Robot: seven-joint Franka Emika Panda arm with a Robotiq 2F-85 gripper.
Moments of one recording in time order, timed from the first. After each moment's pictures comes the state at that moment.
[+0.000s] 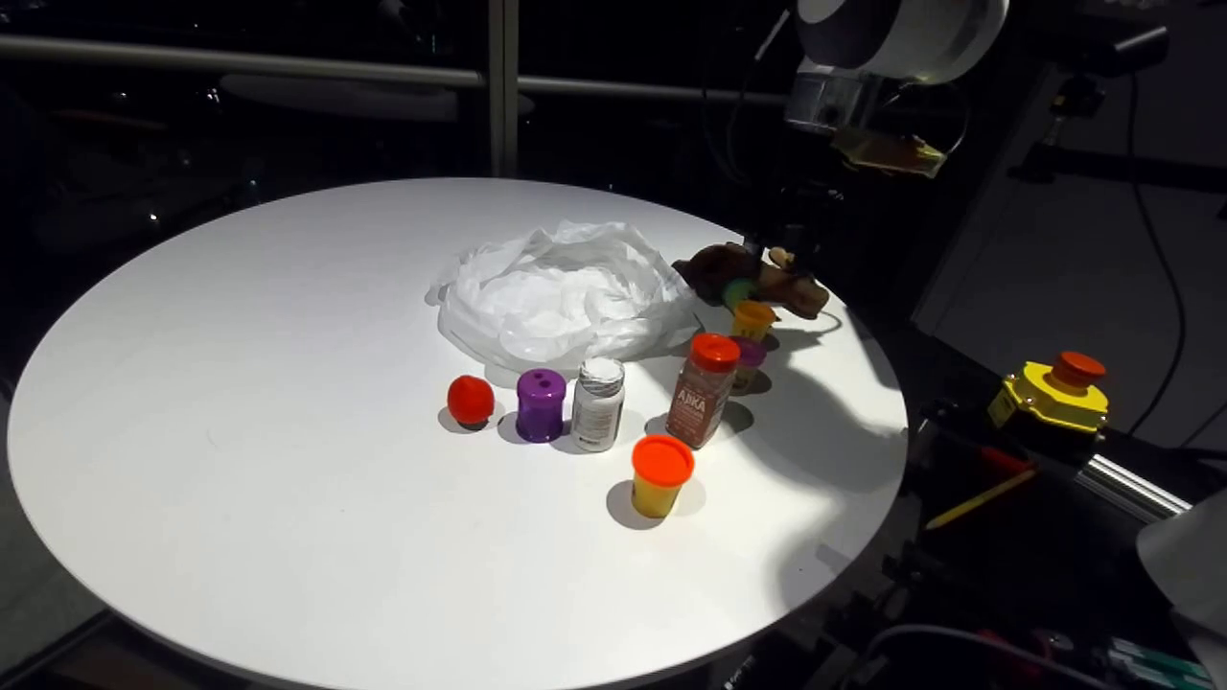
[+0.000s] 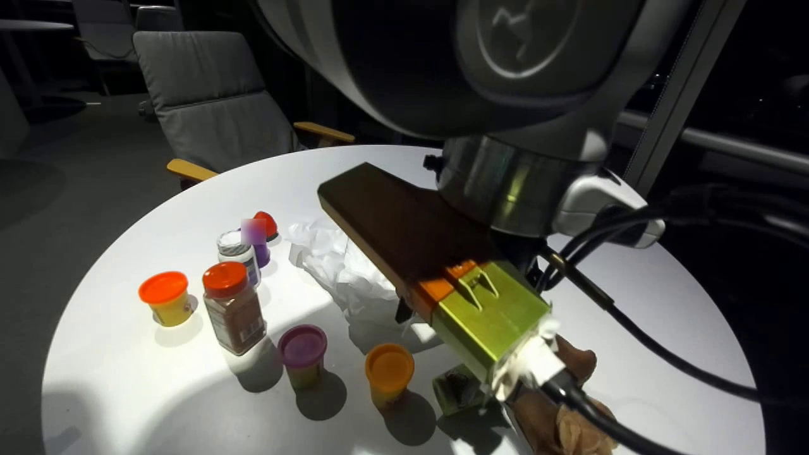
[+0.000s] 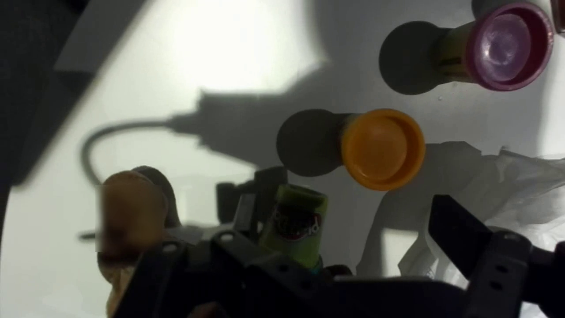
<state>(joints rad) -0.15 0.24 -0.20 -2.41 0.25 2.56 -0.16</state>
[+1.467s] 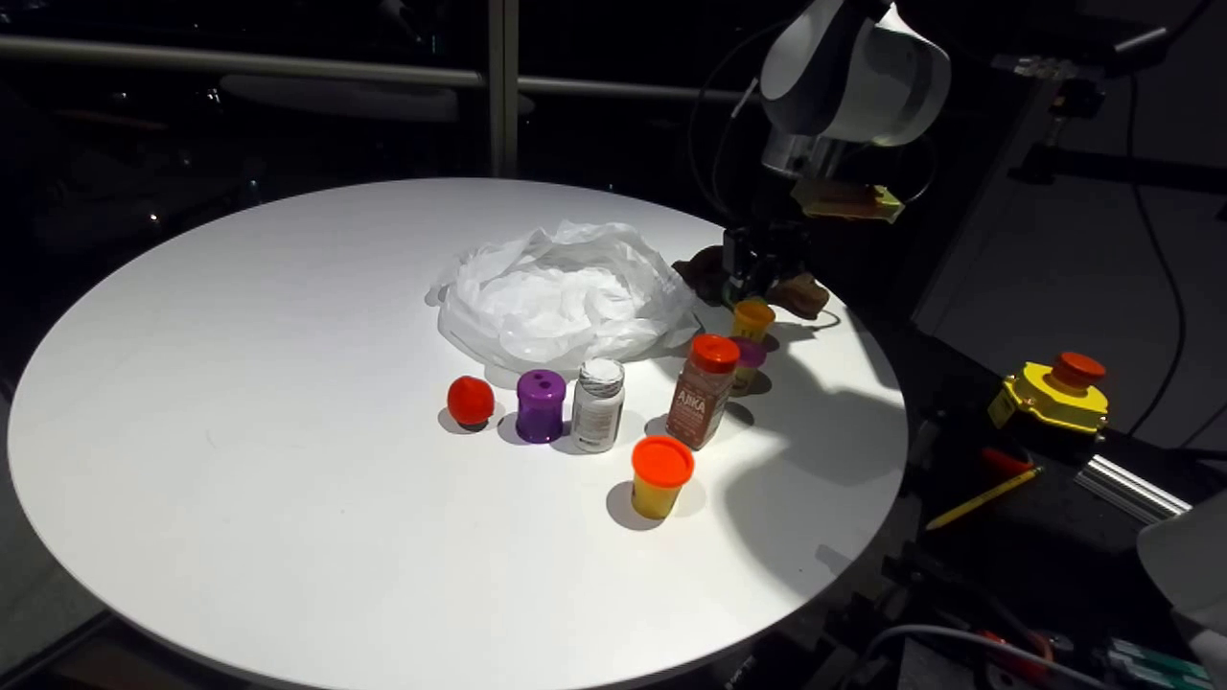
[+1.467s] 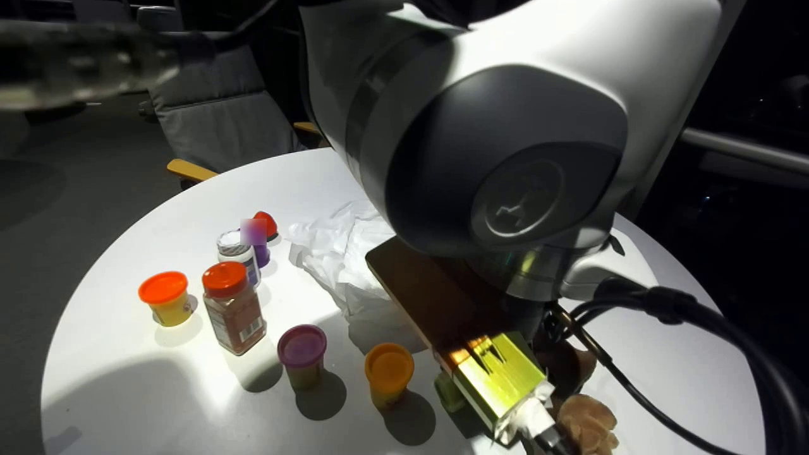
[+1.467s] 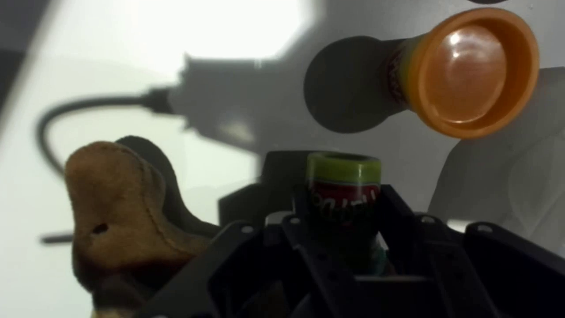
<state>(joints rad) -0.26 0.42 -0.10 -2.32 0.29 2.74 -0.13</state>
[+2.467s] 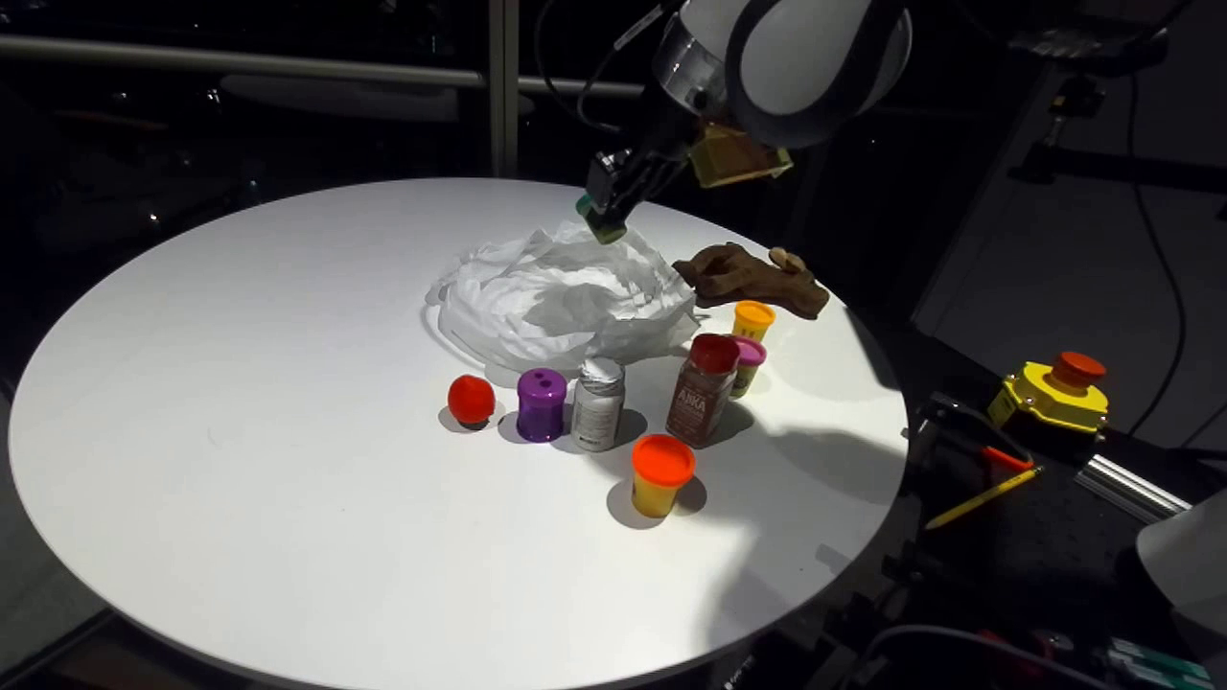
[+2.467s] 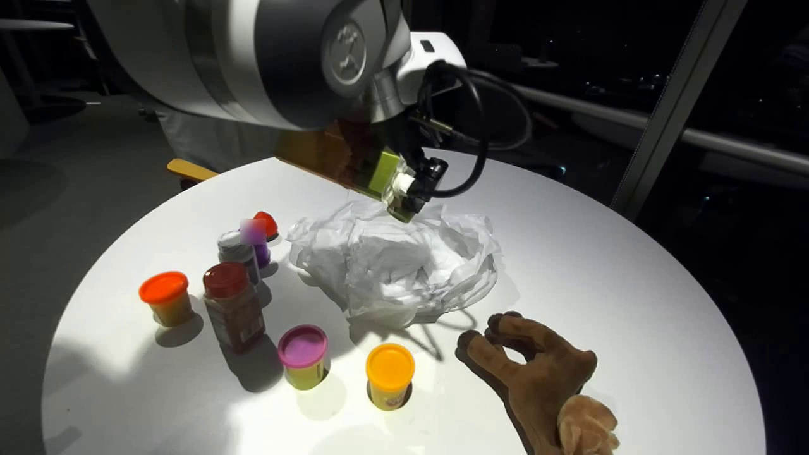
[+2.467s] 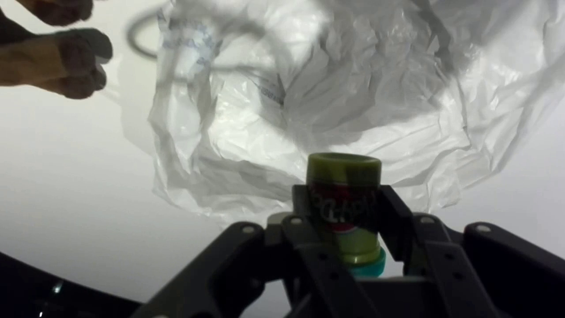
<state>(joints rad) 0.03 0.35 -0.10 -2.35 -0.11 3.21 0.16</state>
